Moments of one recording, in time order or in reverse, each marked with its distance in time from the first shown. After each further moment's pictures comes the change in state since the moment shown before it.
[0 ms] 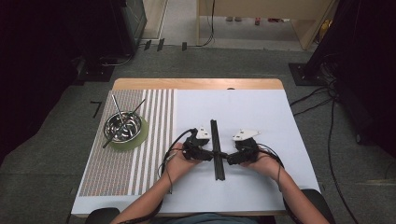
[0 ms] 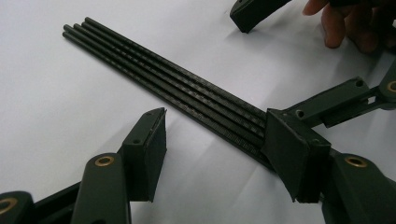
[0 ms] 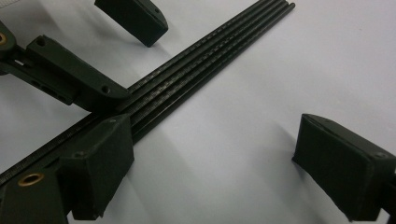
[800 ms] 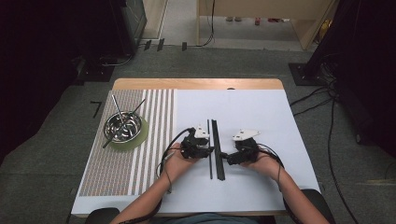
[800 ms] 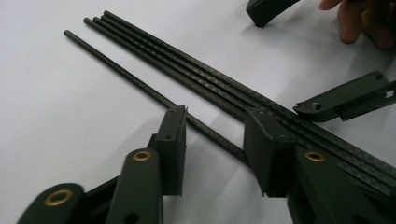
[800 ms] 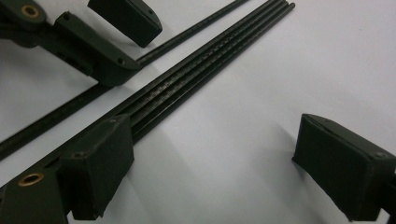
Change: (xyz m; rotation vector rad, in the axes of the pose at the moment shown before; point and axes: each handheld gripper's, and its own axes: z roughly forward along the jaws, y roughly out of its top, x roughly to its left) left arm 0.006 -0.001 -0.005 0.018 0.030 -0.014; right arm 0.000 0.000 0.000 0.000 0.000 -0.001
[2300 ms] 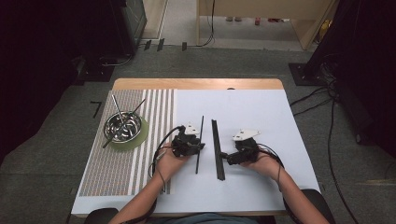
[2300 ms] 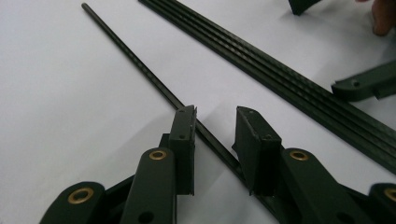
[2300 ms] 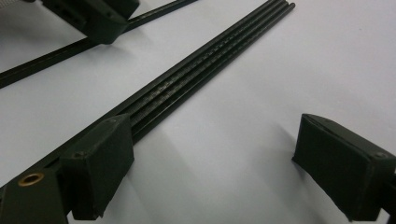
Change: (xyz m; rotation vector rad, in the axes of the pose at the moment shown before) left arm 0.017 -0.012 -0.019 0.021 0.047 -0.056; right arm 0.000 0.000 0.000 -0.001 0.000 0.002
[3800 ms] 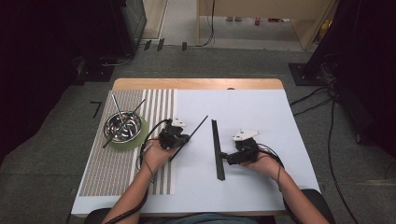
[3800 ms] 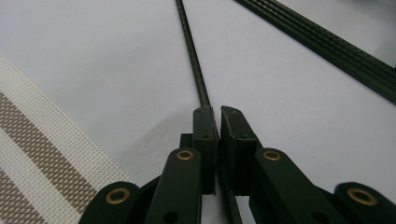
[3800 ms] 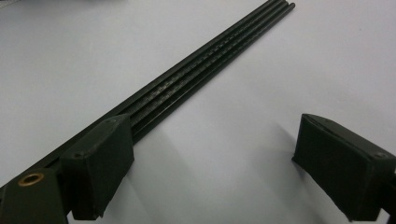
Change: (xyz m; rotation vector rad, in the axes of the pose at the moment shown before) left arm 0.049 -0.003 -0.017 0.054 0.015 -0.011; right arm 0.000 0.000 0.000 -0.003 0.000 -0.003
